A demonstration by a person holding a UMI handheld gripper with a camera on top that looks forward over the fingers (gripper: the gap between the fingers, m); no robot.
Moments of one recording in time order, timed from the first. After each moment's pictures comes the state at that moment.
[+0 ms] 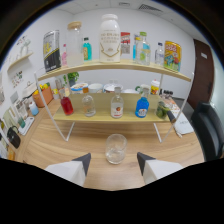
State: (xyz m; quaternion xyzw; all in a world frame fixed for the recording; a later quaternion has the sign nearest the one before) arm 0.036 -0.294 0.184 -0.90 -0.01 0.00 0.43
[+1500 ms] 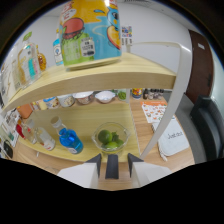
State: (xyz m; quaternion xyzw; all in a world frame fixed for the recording) arm 0.219 -0.160 0.167 -0.92 0.02 0.02 0.40
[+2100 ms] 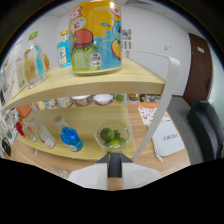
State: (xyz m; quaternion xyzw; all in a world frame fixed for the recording) arm 0.225 -0.169 0.178 -0.91 0.02 0.00 0.41
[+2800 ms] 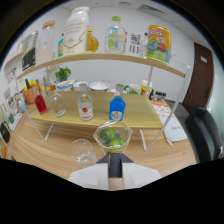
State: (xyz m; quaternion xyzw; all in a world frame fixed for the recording) arm 0.124 -0.253 0.160 -0.90 -0.02 -0.03 0.42
